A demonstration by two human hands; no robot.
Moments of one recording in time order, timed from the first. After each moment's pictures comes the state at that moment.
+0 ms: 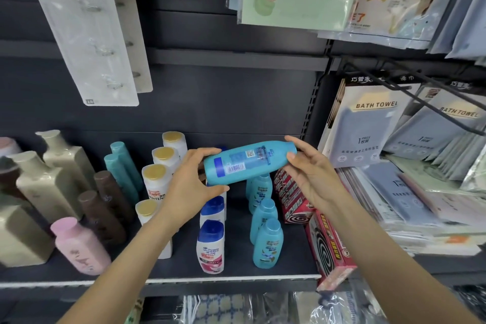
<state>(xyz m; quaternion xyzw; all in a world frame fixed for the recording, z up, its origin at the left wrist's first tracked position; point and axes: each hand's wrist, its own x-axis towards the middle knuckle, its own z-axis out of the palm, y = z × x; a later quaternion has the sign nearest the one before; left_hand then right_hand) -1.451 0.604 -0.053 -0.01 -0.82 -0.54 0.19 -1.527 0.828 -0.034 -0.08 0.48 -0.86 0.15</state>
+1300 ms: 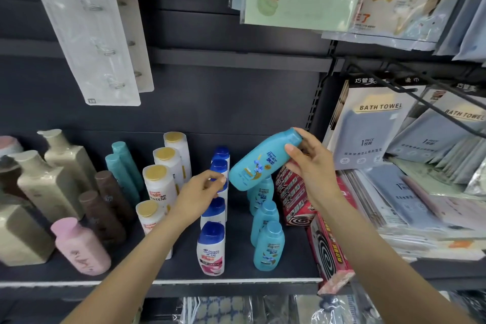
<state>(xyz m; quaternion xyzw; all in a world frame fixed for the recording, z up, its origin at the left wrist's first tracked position) -1.472 0.602 -0.084 0.10 -0.85 -0.52 0.04 -1.532 0.813 -0.032 -0.12 0.63 -0.76 -0.02</state>
